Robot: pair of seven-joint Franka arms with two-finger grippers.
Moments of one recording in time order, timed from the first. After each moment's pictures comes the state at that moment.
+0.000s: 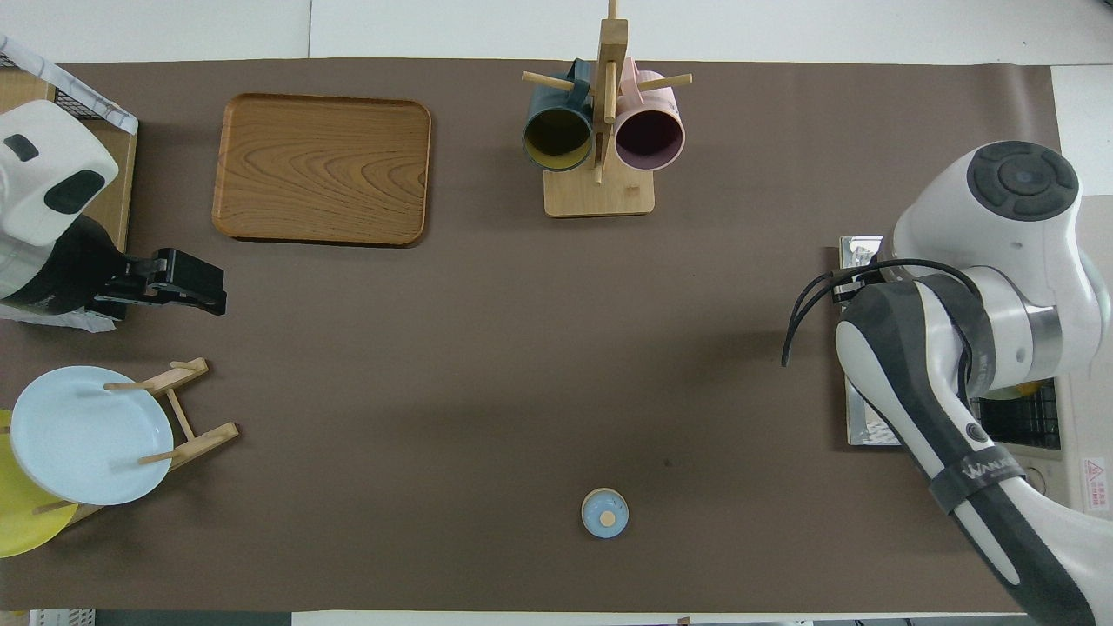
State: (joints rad) left arm -0.12 -0.02 -0.07 -1.60 -0.06 1.47 -0.16; right arm 0.11 0.17 0.05 -2.04 -0.17 2.10 0.28
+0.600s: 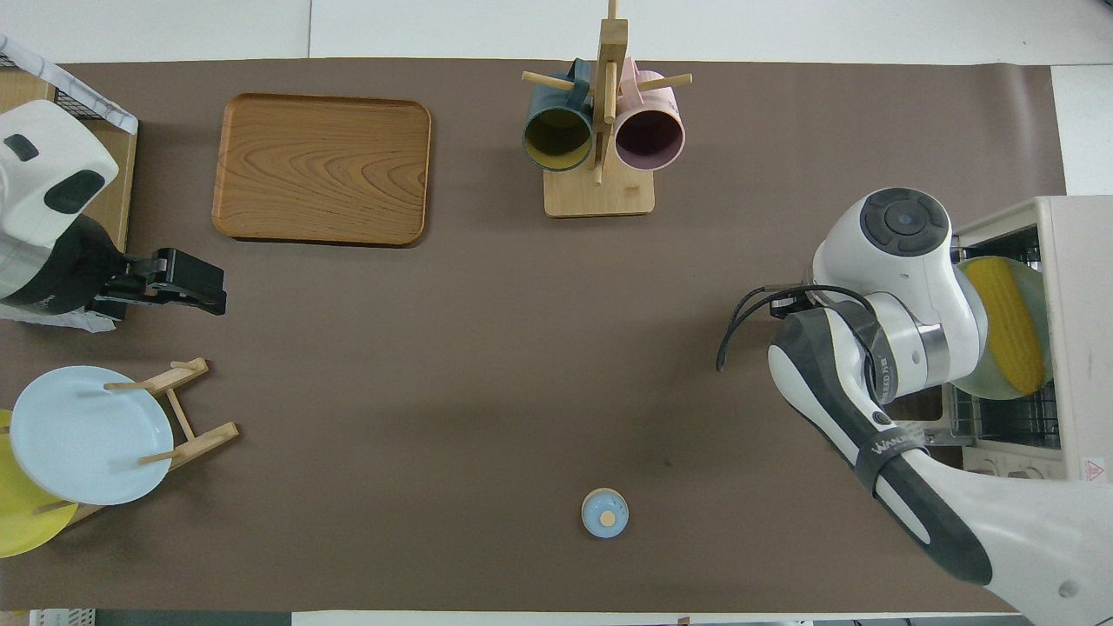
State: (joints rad) left arm -0.12 -0.02 -0.07 -1.60 -0.06 1.47 -0.16; right arm 0.10 0.24 0.04 -2.08 -0.17 2.14 0.29
